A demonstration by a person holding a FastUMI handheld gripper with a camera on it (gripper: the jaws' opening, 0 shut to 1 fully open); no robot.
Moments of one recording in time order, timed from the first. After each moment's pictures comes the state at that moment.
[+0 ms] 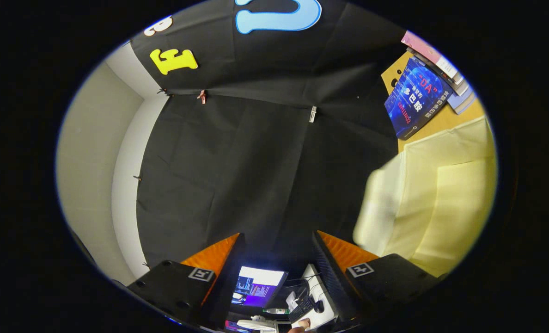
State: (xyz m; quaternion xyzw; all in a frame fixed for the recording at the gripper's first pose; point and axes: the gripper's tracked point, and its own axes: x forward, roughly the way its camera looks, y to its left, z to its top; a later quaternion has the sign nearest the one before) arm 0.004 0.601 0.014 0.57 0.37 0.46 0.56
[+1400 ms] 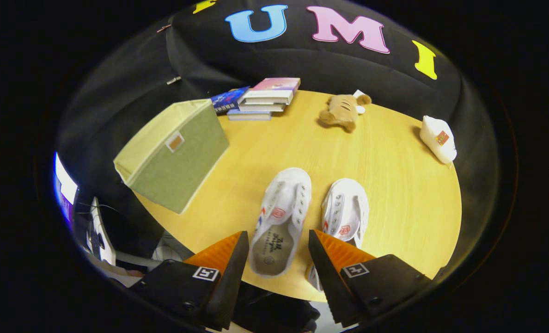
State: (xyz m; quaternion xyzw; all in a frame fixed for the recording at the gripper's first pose) arm -0.125 0.226 -0.299 0.05 0.48 0.18 0.86
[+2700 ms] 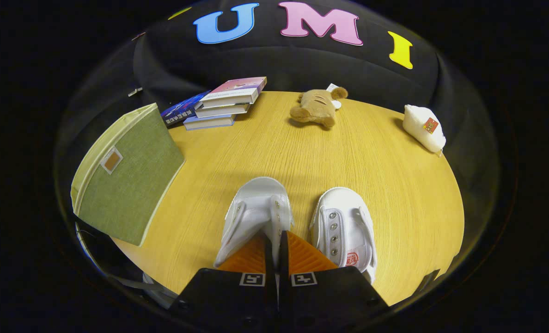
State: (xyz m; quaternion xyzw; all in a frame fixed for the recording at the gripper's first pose) arm -0.061 0.236 -0.346 0.10 0.45 0.08 0.88
